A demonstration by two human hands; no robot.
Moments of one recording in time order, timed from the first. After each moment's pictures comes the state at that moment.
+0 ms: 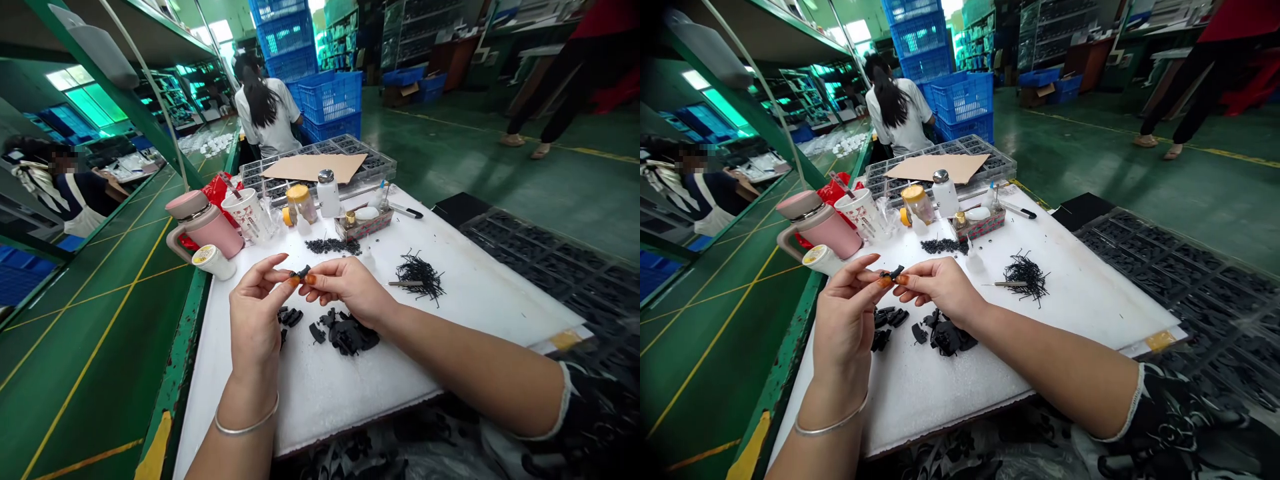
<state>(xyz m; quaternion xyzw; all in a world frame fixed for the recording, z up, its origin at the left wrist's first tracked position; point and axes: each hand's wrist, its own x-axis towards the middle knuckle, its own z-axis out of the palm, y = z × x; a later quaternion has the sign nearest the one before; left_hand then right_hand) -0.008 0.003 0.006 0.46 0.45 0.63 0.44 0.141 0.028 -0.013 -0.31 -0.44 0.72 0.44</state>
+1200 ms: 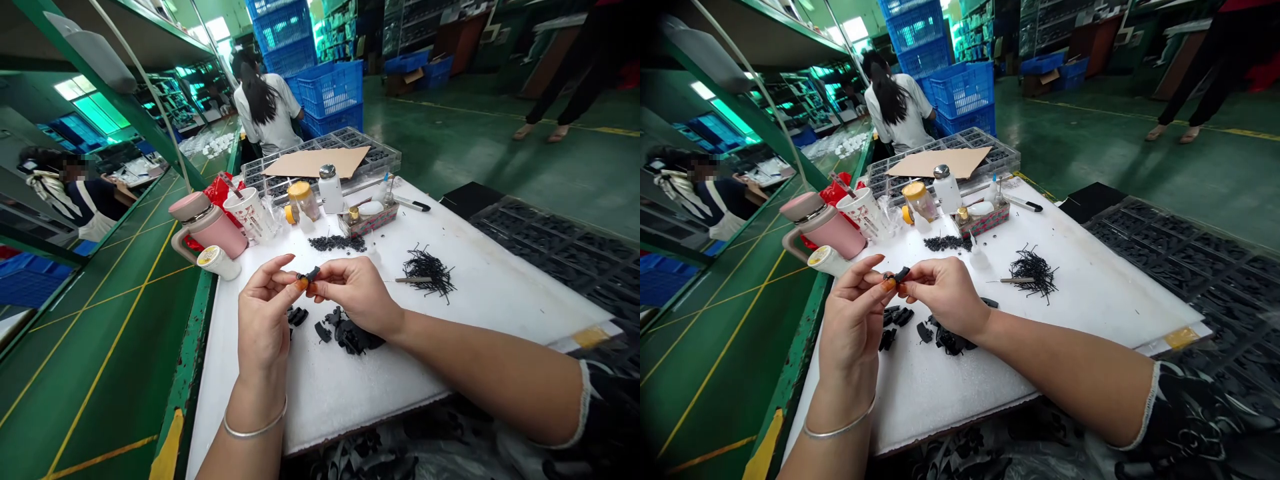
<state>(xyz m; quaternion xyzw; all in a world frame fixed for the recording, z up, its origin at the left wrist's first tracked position) -0.005 0.001 0.006 0.44 0.42 0.62 0.50 0.137 0.016 -0.010 -0.30 -0.50 0.62 0.53</state>
